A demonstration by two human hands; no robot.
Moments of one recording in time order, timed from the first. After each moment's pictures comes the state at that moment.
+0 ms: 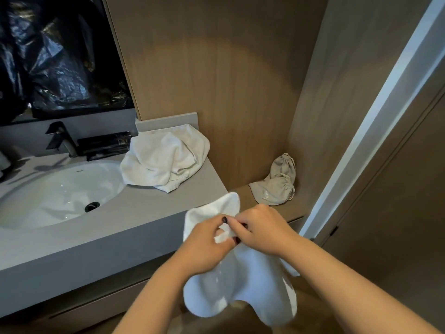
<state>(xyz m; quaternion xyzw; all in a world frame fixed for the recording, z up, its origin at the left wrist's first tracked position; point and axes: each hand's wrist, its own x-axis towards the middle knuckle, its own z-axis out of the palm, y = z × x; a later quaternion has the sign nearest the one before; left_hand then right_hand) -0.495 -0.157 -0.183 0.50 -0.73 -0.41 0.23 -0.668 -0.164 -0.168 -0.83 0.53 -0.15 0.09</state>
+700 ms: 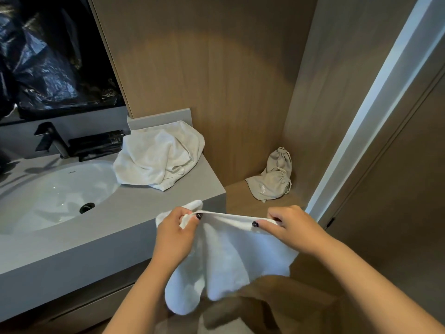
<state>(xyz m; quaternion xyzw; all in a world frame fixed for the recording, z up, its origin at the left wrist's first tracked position) -0.473 -0.173 -0.205 0.65 -0.56 -0.34 0.38 -0.738 -0.153 -0.191 -0.74 0.63 -0.16 0.19</state>
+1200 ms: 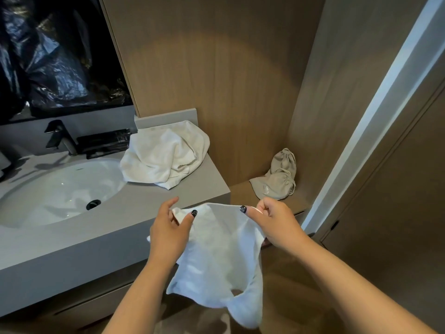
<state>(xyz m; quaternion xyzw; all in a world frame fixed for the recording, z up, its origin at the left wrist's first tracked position) -0.461 -0.165 -0.195 0.67 -0.49 -0.37 0.41 -0.683 -0.156 -0.183 -0.58 0.65 -0.35 0.34</state>
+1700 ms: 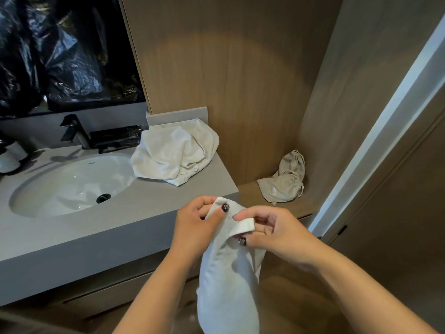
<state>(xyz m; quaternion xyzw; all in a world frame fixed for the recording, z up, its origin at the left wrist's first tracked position) -0.485 -0.149 -0.164 0.57 -0.49 -0.47 0.45 -0.665 -0.124 -0.143 -0.56 0.49 -0.34 0.57</state>
